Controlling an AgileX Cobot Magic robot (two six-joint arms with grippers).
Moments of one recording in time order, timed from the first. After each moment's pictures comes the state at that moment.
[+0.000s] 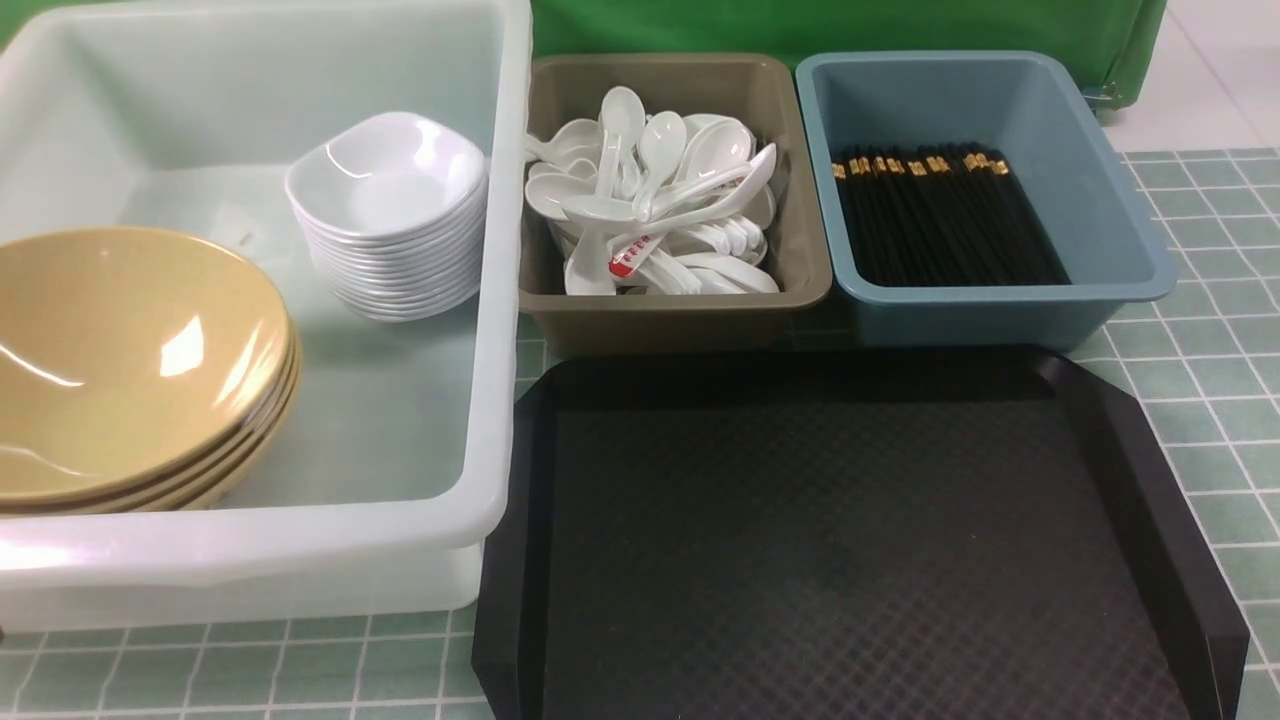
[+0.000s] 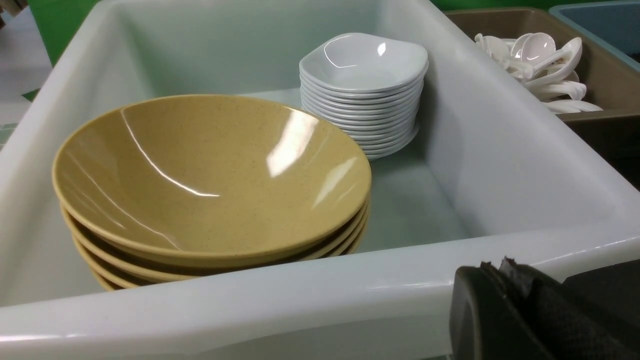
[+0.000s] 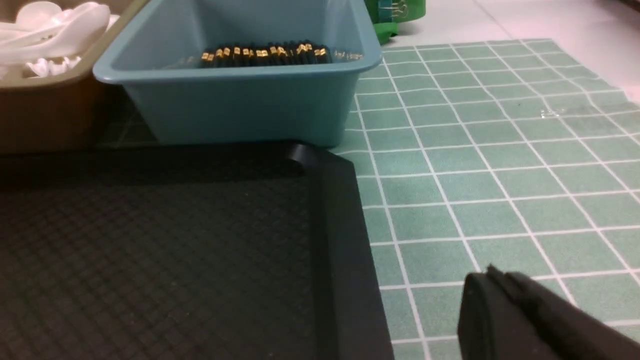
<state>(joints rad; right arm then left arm) -0.06 -0.01 0.03 -0.07 0.30 0.12 0.07 0.02 -0.42 -0.22 0.77 0.23</state>
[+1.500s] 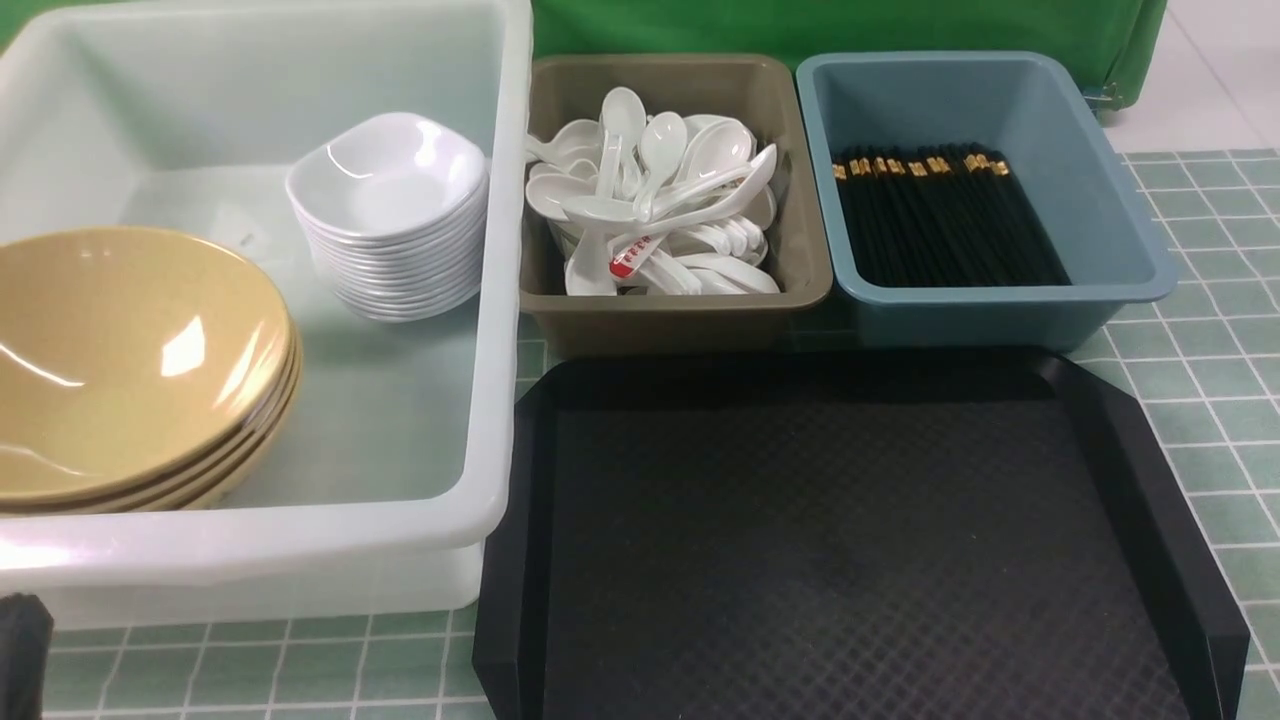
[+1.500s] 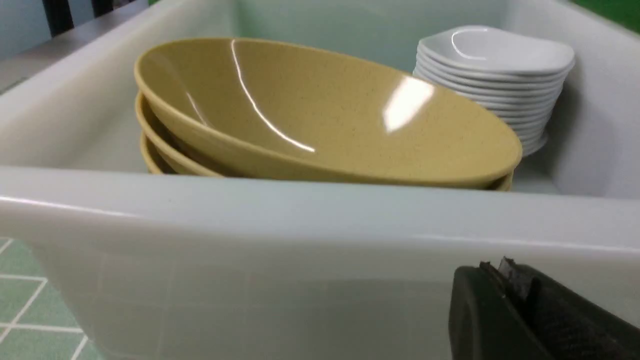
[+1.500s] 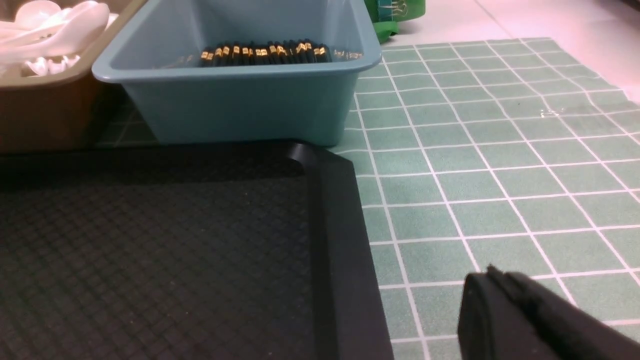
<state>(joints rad) -0.05 -0.01 0.03 -0.07 0.31 0.12 0.09 -0.01 0.03 -0.01 0.25 -0.03</state>
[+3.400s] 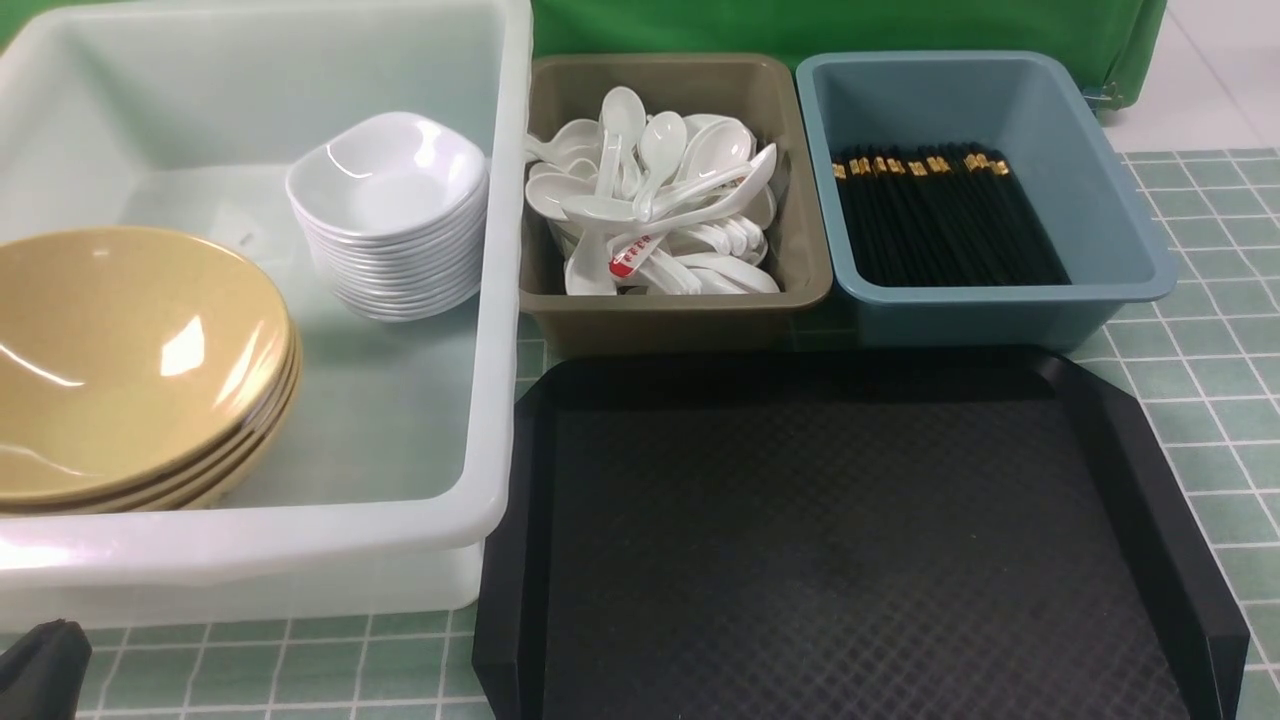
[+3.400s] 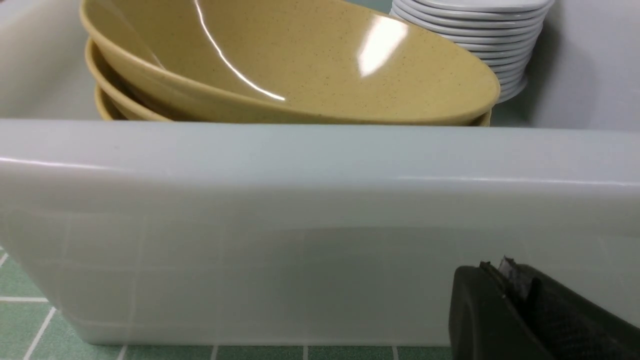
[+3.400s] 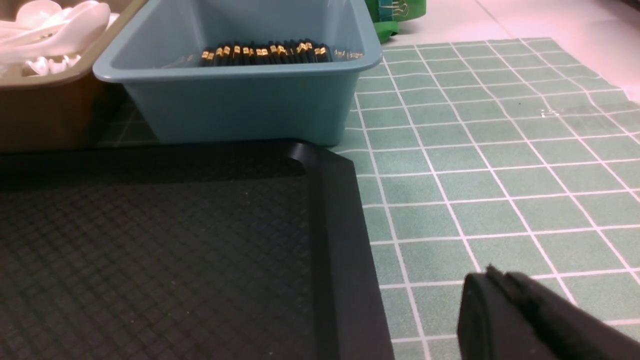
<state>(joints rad) -0.05 -0.01 0.03 -0.07 0.31 0.12 0.04 -0.01 0.03 -0.01 0.31 -0.02</state>
